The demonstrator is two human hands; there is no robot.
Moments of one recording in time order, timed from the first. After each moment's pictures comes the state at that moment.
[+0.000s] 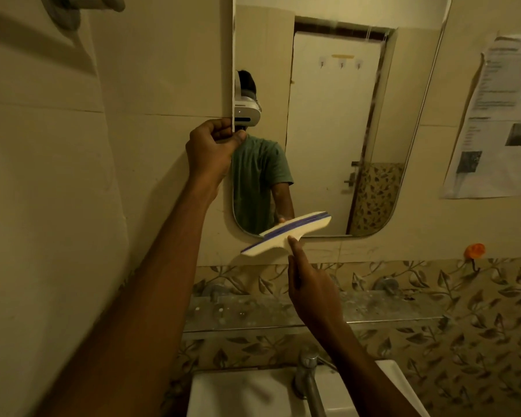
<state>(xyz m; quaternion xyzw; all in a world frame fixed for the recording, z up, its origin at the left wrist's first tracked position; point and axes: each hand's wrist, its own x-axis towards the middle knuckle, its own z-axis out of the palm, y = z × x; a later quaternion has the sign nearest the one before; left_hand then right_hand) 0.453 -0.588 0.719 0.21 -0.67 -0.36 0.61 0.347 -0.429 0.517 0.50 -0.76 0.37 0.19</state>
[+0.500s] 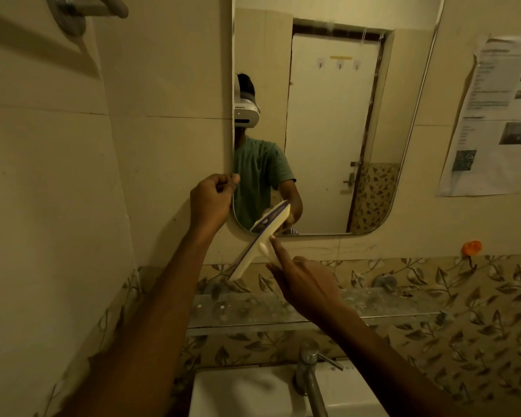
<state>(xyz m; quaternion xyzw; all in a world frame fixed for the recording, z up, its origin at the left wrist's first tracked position) 0.464 -0.589 0.644 0.28 -0.70 -0.36 0.54 0.346 -0.431 0.535 0.60 -0.72 0.20 0.28</state>
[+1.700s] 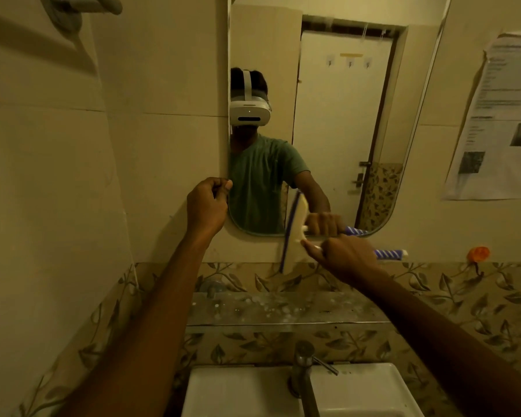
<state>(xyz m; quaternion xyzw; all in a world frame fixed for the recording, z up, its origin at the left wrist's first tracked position) 0.455 -0.596 0.629 0.31 -0.70 -0.32 0.56 0.230 -0.432 0.558 0.57 -0.76 0.13 0.28</state>
